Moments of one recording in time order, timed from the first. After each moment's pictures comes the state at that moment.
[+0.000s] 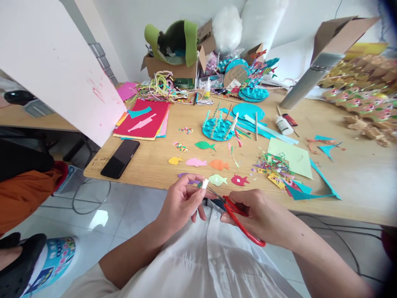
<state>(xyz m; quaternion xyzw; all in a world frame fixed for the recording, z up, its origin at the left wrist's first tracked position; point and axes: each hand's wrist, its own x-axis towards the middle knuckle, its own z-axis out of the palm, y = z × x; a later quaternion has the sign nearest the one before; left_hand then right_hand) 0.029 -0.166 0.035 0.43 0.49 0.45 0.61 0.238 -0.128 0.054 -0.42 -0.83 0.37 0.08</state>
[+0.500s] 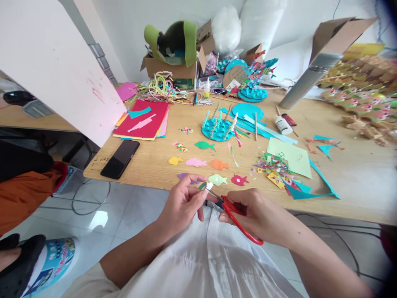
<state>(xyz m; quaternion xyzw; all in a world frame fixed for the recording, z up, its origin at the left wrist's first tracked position) 0.029 -0.167 0.039 0.46 0.49 0.42 0.60 0.235 -0.128 0.049 -0.42 -0.82 0.38 0.08</state>
